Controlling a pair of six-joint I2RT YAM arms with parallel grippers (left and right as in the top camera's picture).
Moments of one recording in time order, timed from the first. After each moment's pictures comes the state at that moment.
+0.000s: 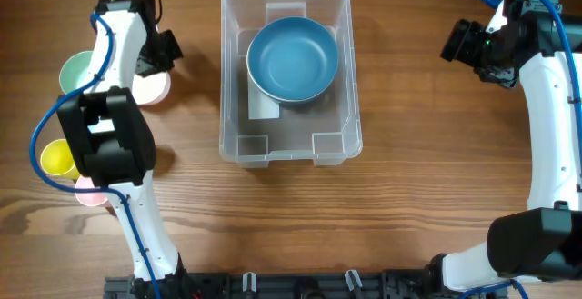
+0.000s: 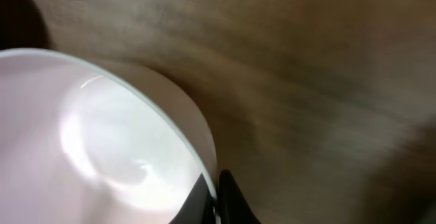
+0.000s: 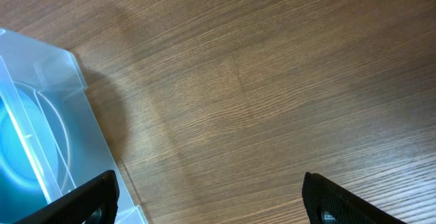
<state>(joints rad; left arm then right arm) 0.08 2.29 1.98 -1.11 -0.03 -0.34 -0.11 1.68 1.70 -1.17 -0.02 0.32</state>
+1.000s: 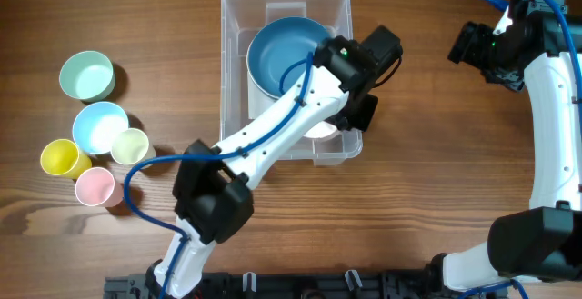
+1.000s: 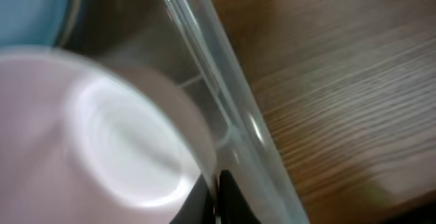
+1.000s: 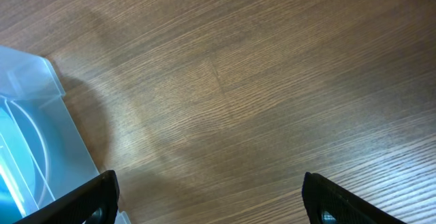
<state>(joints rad) -0.82 2.16 2.07 -1.31 0.04 -0.39 -0.13 1.68 1.70 -1.18 0.03 0.32</state>
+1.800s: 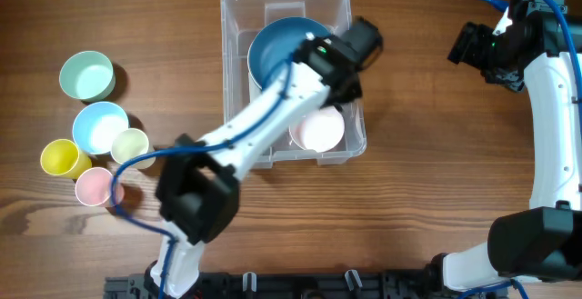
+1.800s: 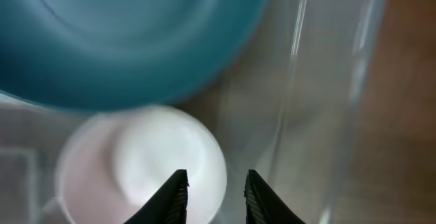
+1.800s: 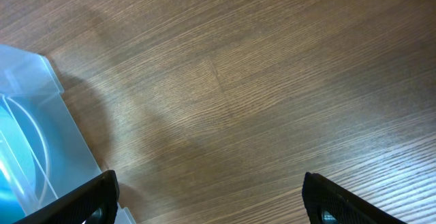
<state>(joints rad) -0.73 2.08 1.92 -1.04 -0.09 -0.91 -0.13 1.68 1.70 -1.19 0.03 0.32</state>
